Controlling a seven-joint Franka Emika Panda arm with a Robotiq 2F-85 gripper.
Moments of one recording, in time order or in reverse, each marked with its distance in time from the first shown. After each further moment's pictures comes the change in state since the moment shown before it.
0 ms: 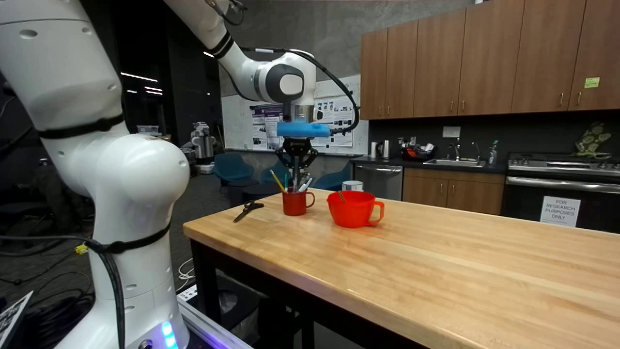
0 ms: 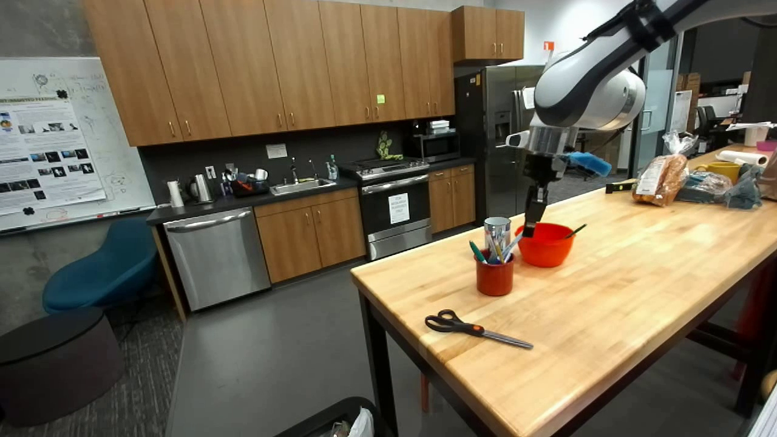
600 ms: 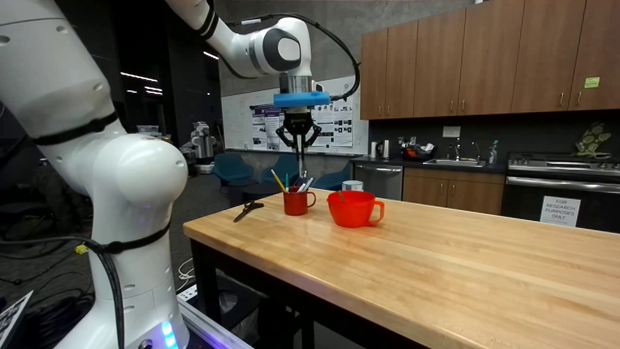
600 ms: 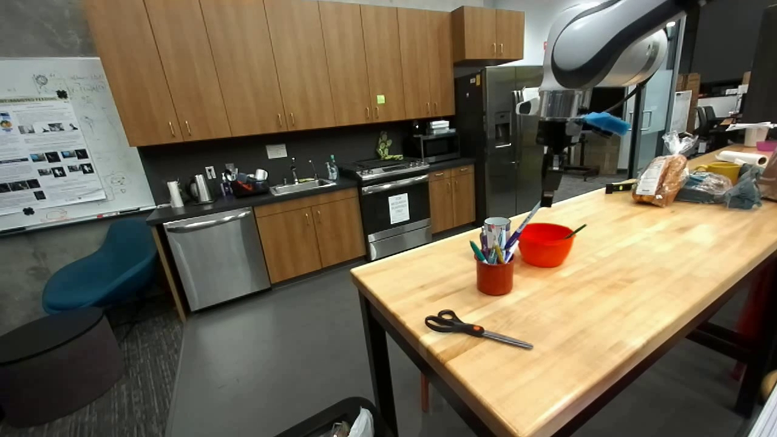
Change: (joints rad) arm -0.037 -0.122 0.023 0.067 -0.175 -0.180 0.124
